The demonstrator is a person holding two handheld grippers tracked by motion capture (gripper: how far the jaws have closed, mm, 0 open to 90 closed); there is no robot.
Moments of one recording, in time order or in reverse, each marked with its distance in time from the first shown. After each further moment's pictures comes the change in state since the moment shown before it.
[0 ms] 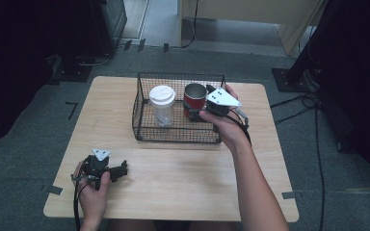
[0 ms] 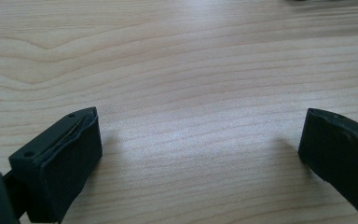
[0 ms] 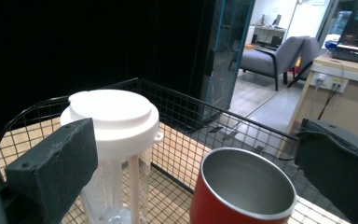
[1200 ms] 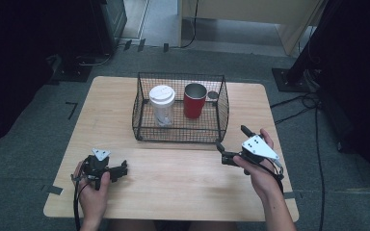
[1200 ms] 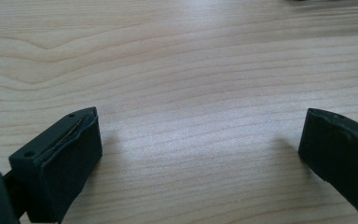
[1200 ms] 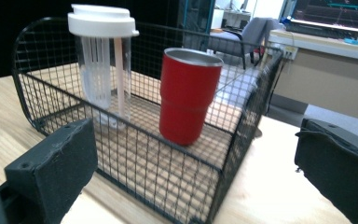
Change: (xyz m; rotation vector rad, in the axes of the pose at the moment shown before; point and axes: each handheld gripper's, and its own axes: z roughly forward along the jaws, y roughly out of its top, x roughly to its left) left arm 0.000 0.000 0.000 0.001 0.000 -0.001; right arm 0.001 -0.079 -0.136 0.054 -0.133 0.019
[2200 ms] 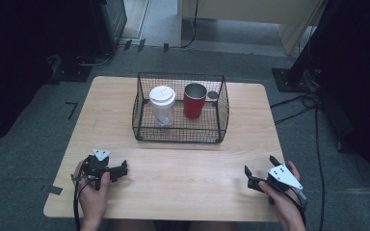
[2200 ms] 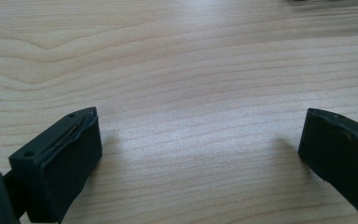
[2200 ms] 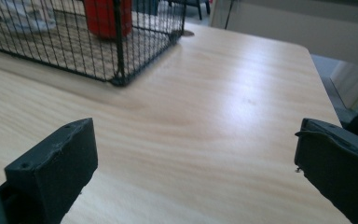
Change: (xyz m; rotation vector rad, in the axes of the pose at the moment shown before) left arm 0.000 0.000 0.000 -0.001 0.001 0.001; right arm -0.040 -0.093 -0.075 0.176 -0.195 0.062
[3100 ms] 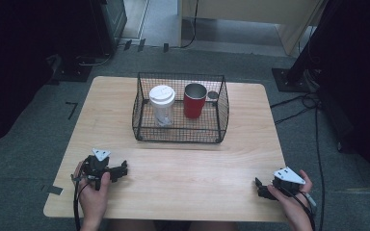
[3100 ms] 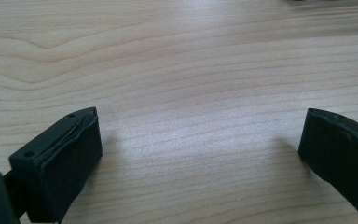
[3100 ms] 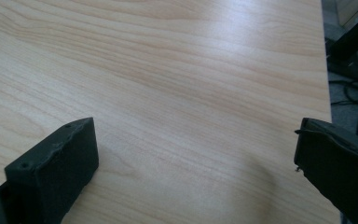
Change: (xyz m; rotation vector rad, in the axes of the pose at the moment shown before) left arm 0.000 0.000 0.000 0.000 0.000 0.003; right arm -0.025 -0.013 -0.013 0.380 -0.055 -0.023
